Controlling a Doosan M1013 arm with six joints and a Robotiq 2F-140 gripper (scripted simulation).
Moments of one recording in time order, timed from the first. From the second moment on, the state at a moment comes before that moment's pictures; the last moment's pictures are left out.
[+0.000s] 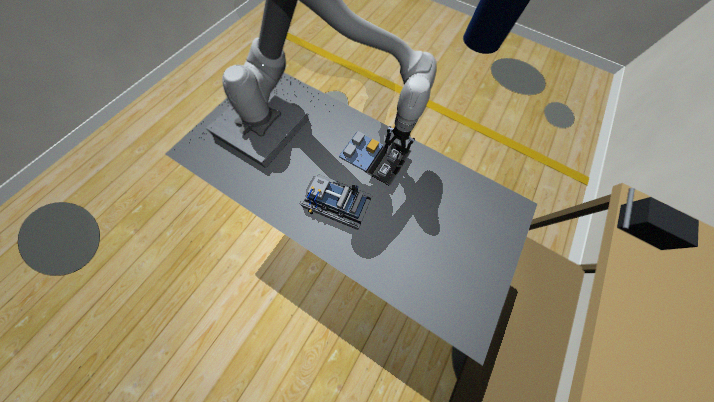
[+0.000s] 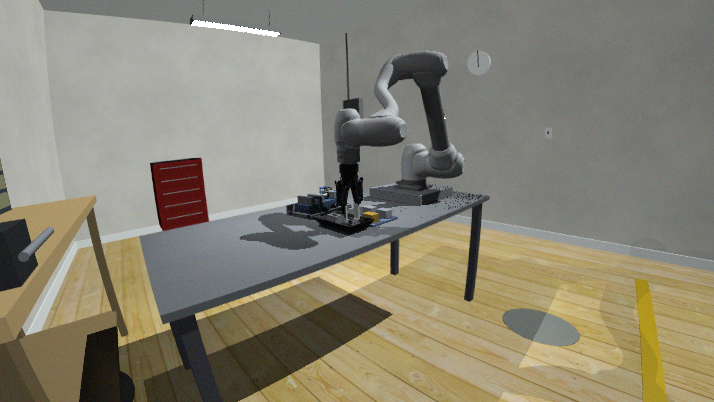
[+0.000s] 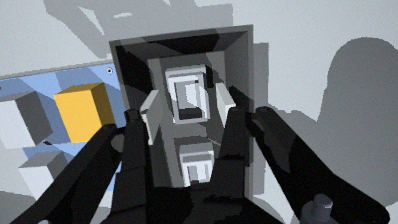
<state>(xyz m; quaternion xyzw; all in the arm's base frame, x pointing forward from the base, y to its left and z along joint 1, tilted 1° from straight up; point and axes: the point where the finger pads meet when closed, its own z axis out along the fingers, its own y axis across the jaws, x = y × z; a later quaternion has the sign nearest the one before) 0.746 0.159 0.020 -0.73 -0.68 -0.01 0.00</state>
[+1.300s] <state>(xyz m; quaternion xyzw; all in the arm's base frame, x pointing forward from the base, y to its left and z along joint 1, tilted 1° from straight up) 0.745 0.157 0.144 -0.73 -0.68 -0.01 0.00</state>
